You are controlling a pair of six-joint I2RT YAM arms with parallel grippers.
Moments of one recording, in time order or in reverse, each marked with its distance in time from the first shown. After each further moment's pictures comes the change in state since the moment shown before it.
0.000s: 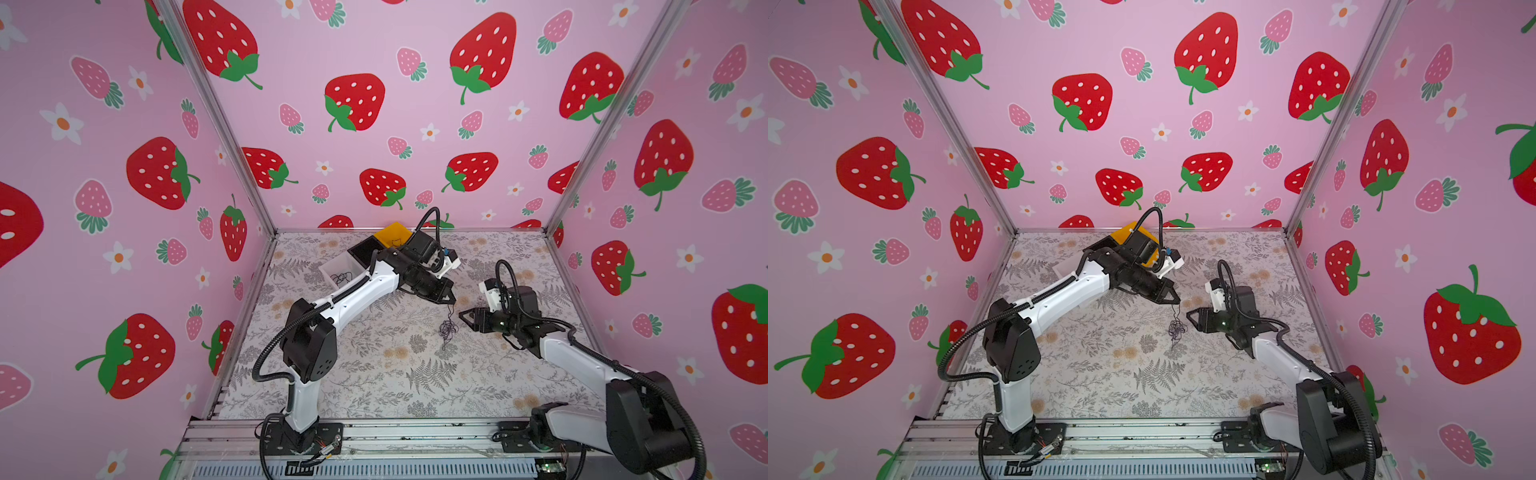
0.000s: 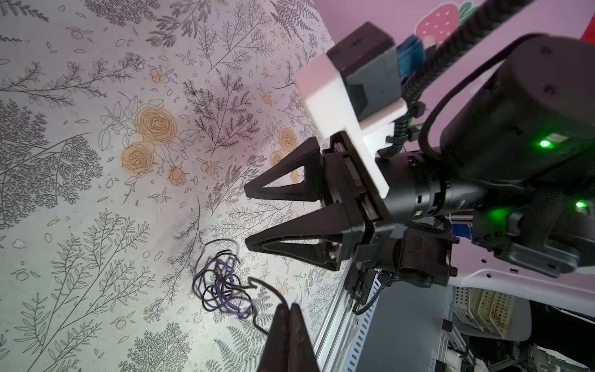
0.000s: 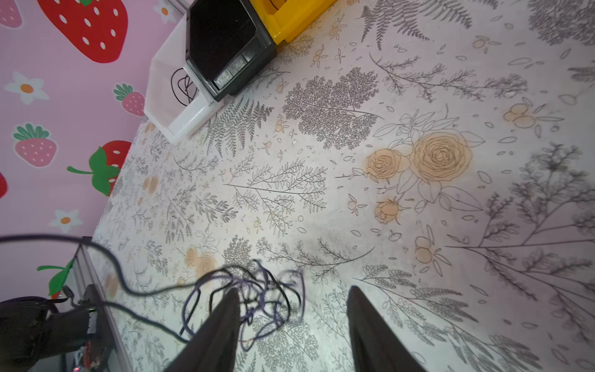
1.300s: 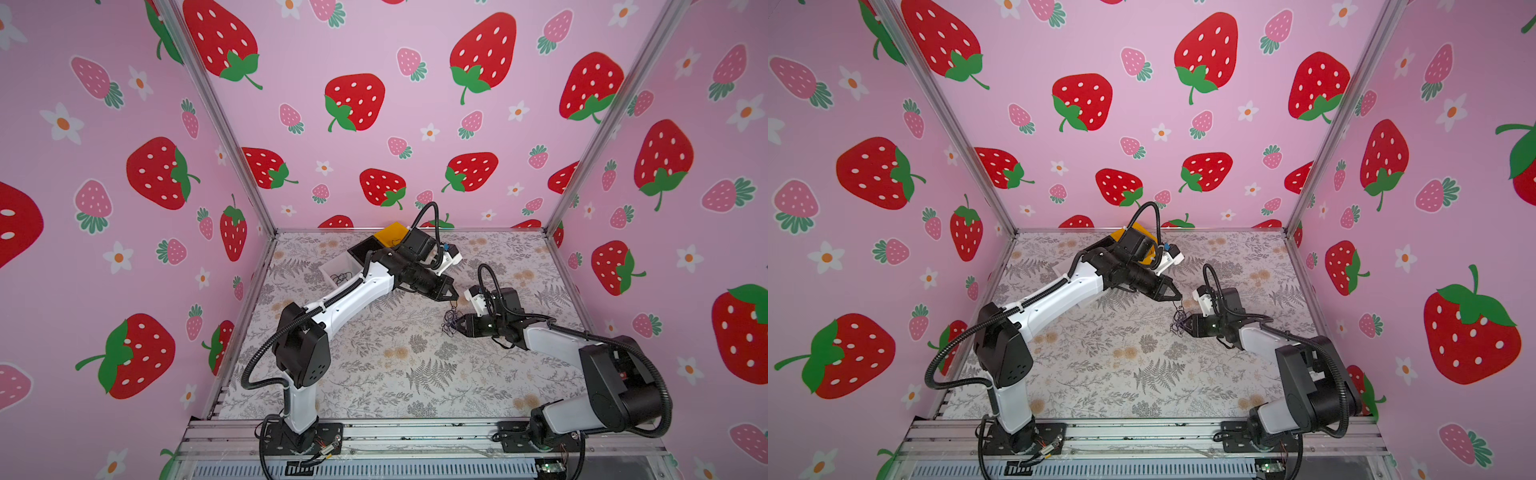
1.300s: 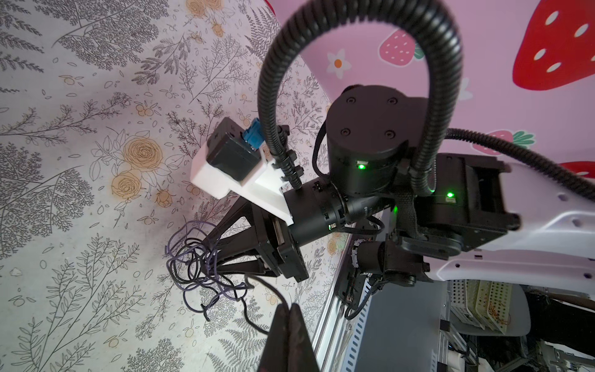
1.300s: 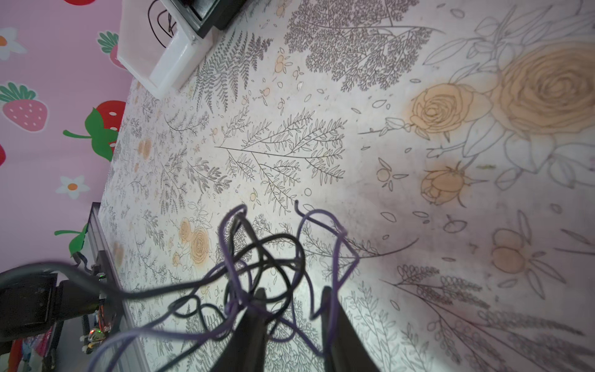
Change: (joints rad) left arm 0.000 -0.060 -0.030 0.065 0.034 0.001; right arm 0.051 0.197 0.026 0.026 -0.037 0.002
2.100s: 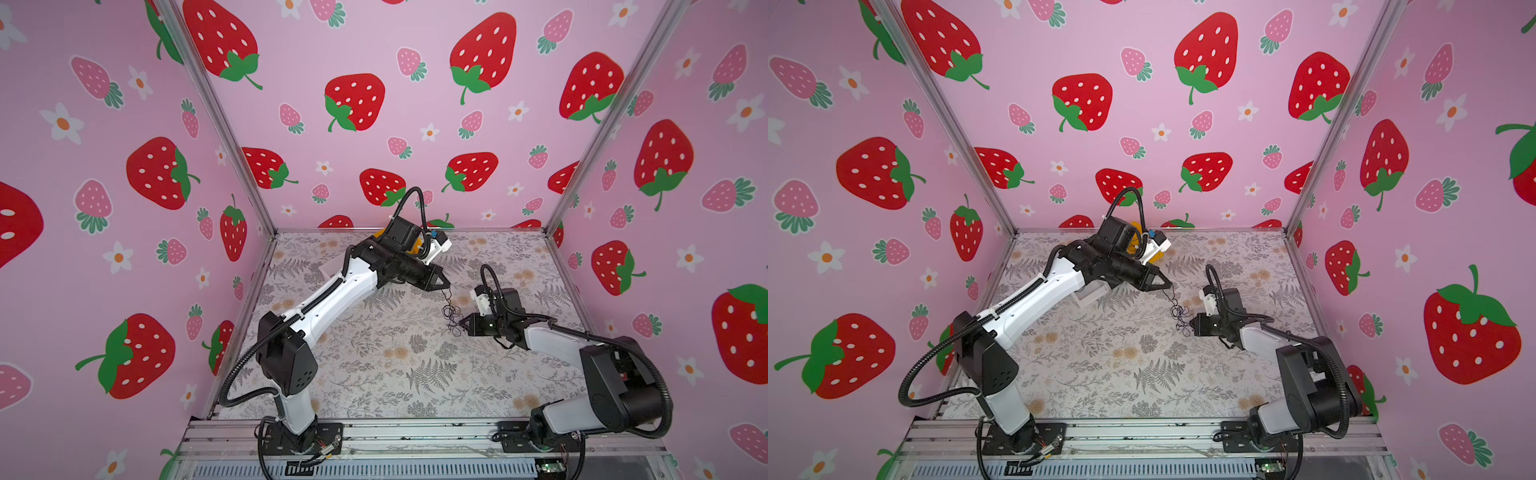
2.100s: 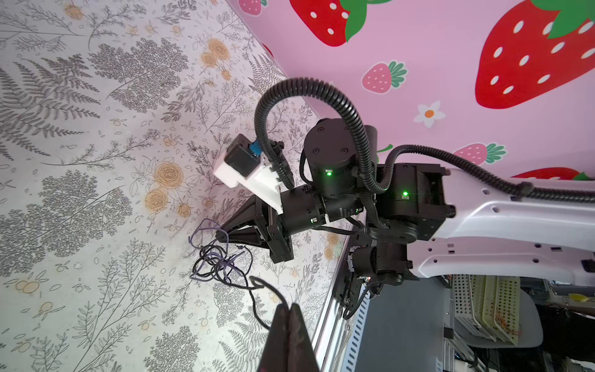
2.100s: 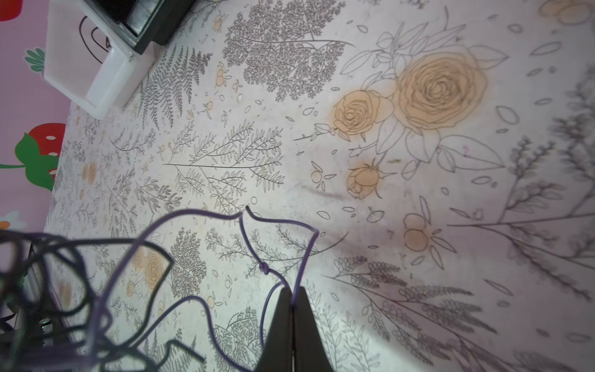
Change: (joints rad) left arm 0.077 -0.108 0.016 -0.049 0.007 0.035; right arm -0.031 -0.003 0.000 -0.035 0.159 0.012
